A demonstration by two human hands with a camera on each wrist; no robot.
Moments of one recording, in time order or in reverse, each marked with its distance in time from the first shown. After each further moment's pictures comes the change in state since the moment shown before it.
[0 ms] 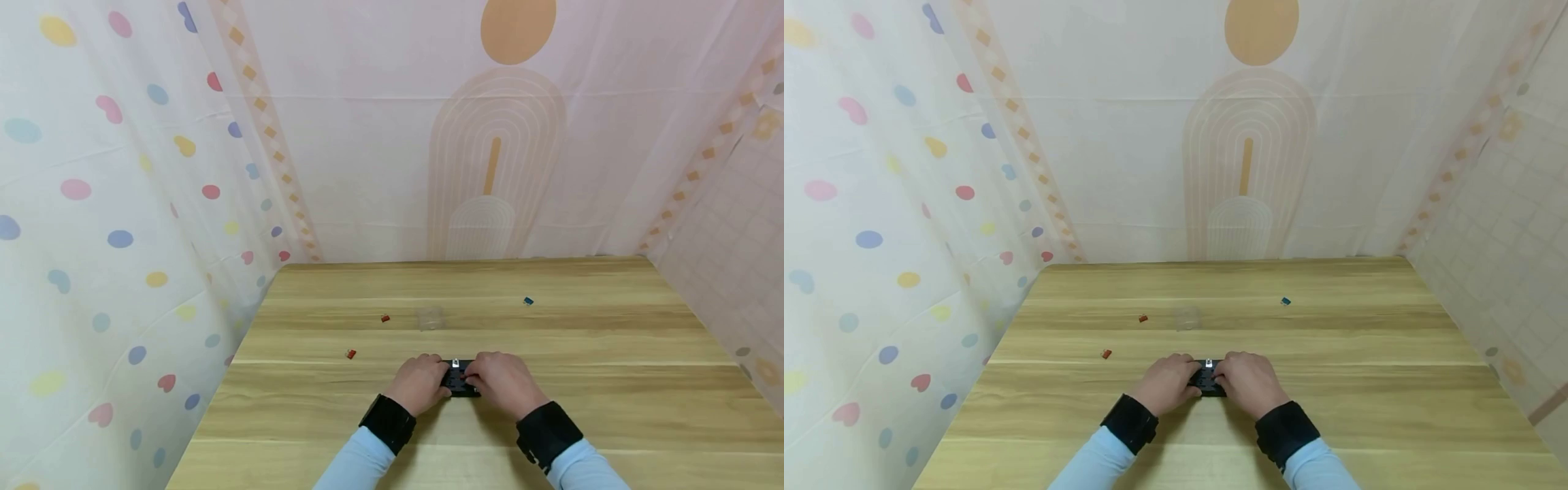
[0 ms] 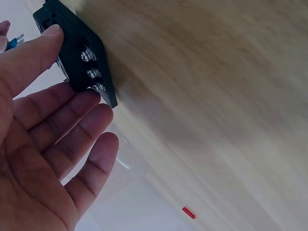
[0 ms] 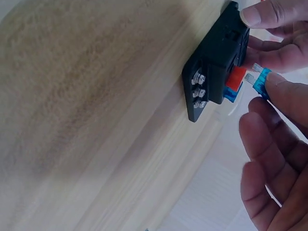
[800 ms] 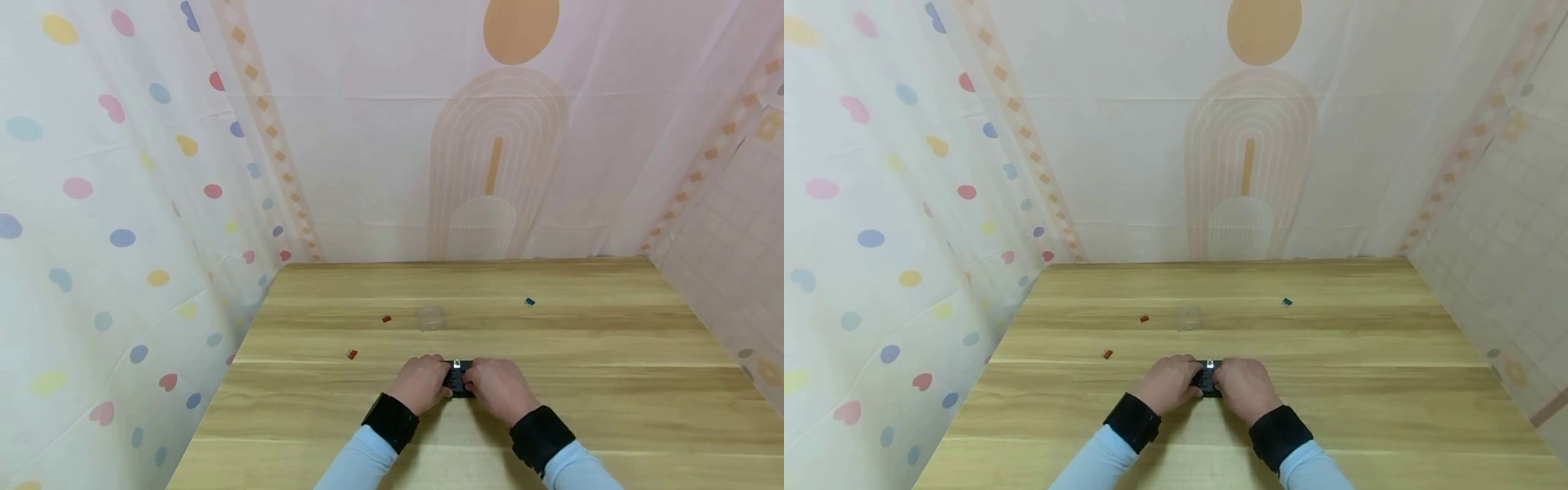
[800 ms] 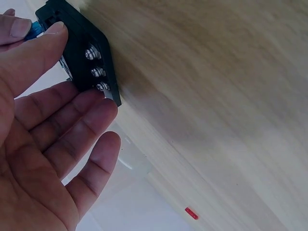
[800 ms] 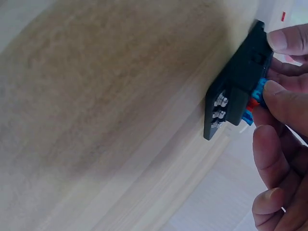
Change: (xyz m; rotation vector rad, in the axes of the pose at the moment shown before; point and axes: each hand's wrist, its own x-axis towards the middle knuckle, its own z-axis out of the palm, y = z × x) left_hand 0.007 0.001 -0.005 -0.048 -0.090 -0.035; right_hand 0.003 -0.008 0.014 -0.143 -0.038 -0.008
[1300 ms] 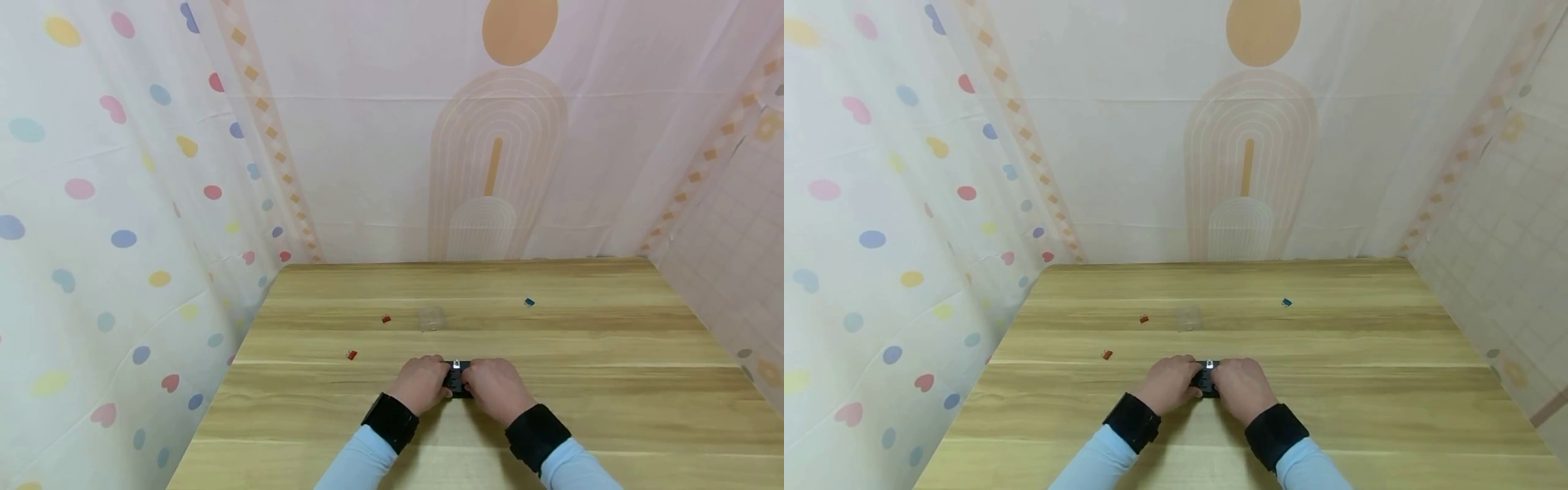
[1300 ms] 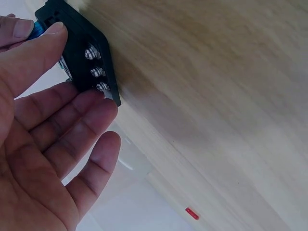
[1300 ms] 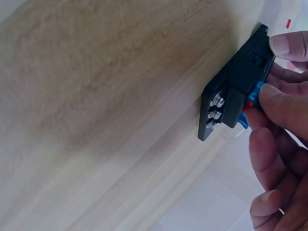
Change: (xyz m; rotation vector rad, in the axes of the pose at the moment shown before) left_hand 0.000 0.000 0.000 0.020 0.021 0.009; right_hand 0.002 -0.004 0.000 -0.015 -0.001 0.005
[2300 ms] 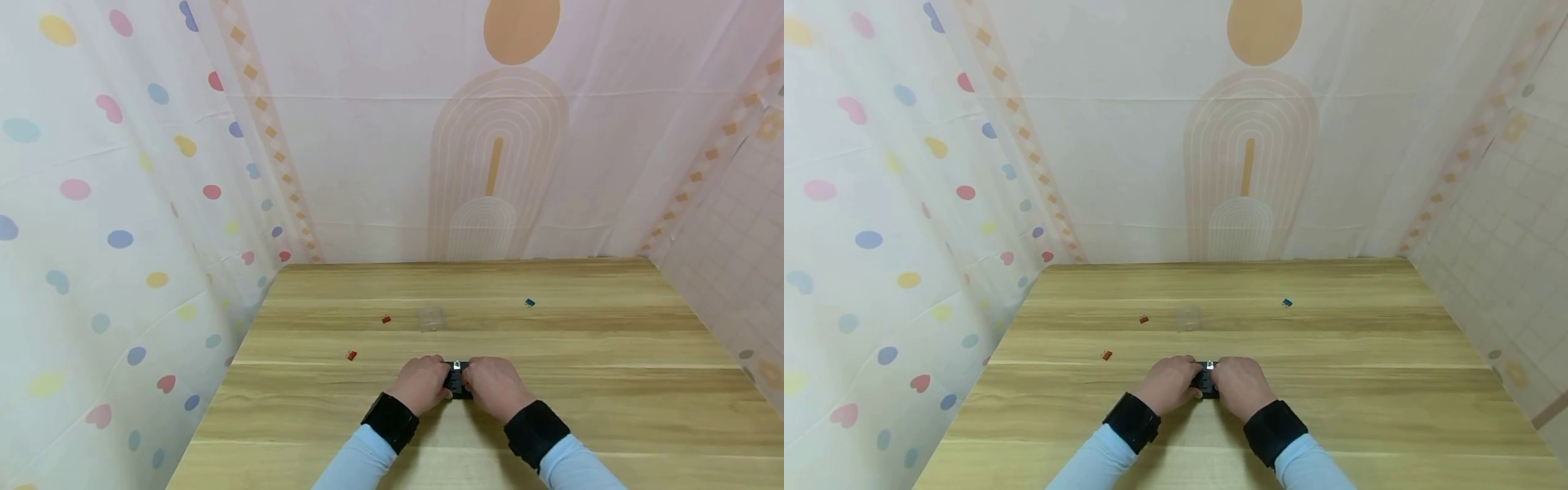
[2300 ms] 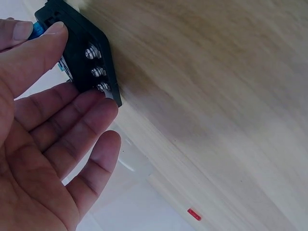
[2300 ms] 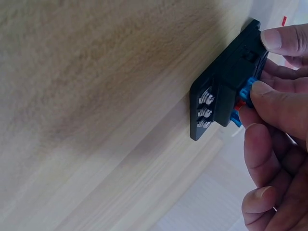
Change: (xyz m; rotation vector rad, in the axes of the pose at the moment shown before) left_hand 0.001 -0.001 0.000 -0.010 0.001 0.017; right_hand 0.004 0.002 0.000 -0.012 -0.004 -0.022
